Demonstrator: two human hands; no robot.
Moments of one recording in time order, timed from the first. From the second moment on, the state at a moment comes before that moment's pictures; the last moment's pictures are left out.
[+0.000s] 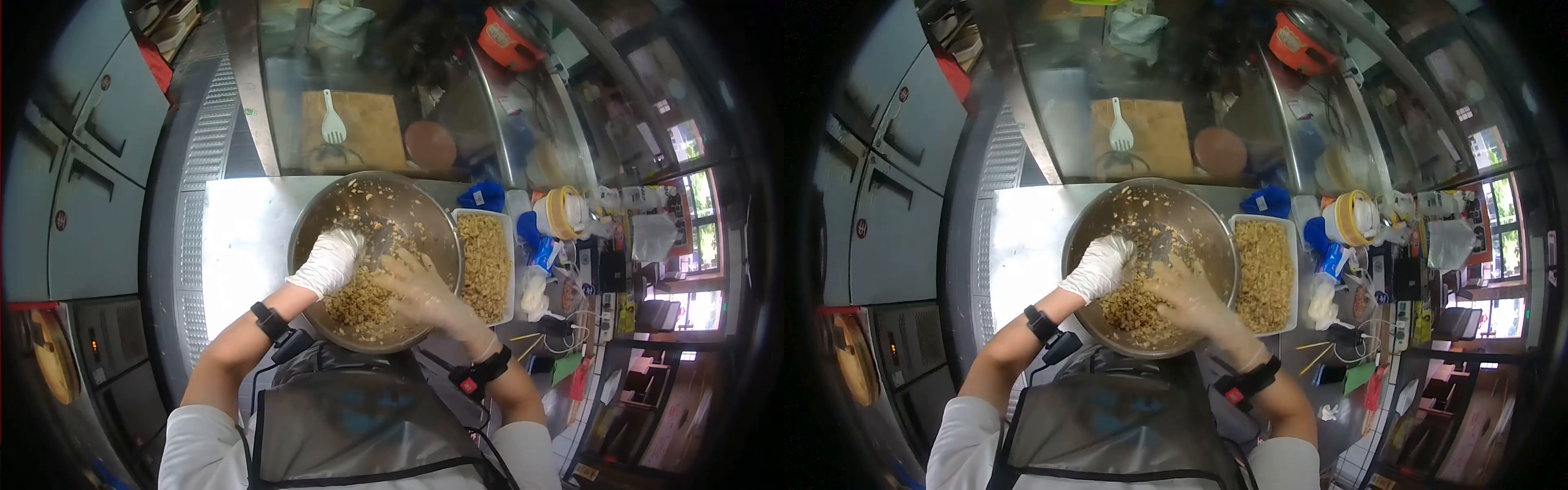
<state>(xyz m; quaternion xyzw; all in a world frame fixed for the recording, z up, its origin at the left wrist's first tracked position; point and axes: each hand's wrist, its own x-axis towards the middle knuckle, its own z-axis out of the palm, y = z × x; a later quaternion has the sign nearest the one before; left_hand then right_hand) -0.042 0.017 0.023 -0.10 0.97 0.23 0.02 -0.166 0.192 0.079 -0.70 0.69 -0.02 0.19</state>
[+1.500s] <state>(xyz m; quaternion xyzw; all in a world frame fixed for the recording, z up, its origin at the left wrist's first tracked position) -0.055 0.060 0.028 0.18 0.87 0.42 -0.17 -0.148 0.176 0.109 -0.27 0.48 -0.60 0.58</state>
